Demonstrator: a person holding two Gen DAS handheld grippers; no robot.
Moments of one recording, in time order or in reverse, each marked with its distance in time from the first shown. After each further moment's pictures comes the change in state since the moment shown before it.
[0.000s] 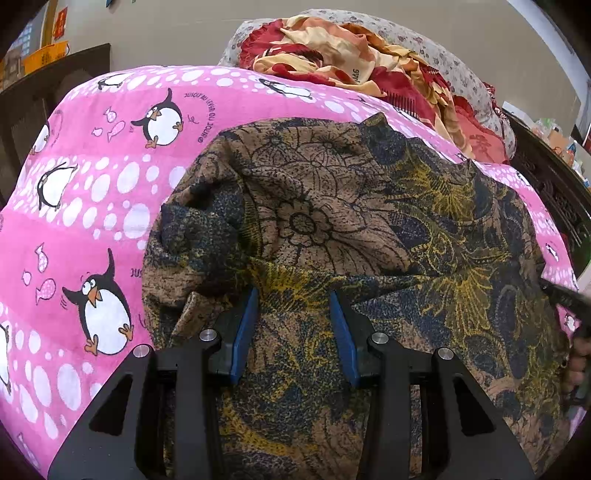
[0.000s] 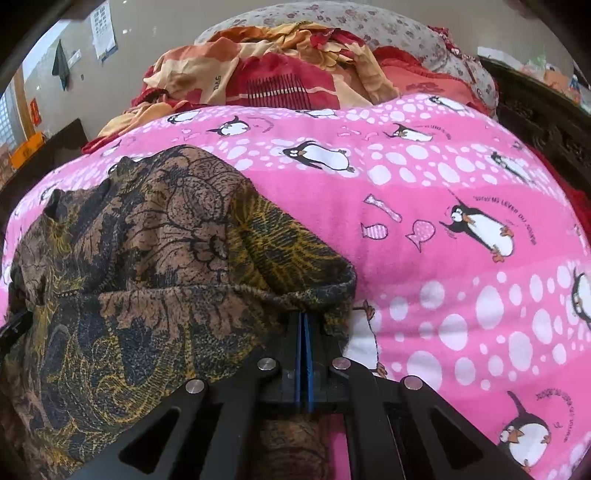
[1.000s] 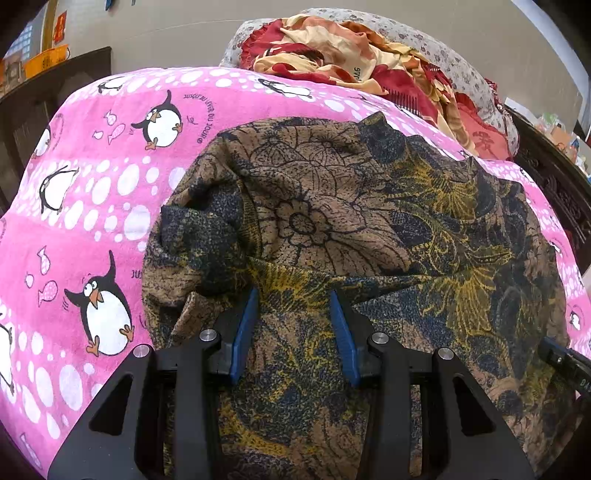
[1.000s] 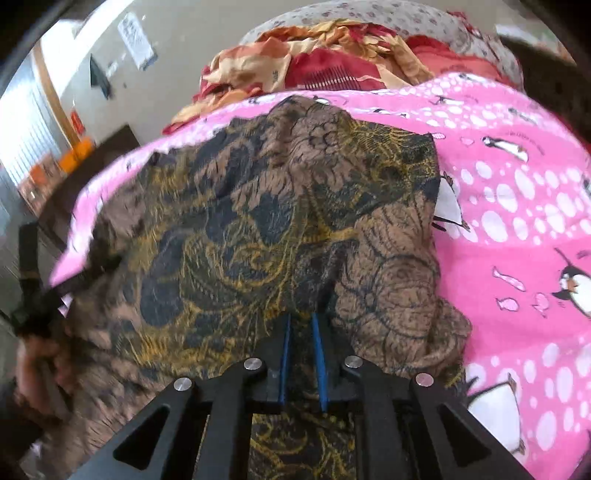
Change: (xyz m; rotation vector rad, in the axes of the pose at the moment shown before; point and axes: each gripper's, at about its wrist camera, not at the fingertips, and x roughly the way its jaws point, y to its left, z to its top) left arm 0.013 -0.016 0.009 0.009 0.003 0.017; right arm -0.038 0.020 -0.071 0.071 -0.020 0.318
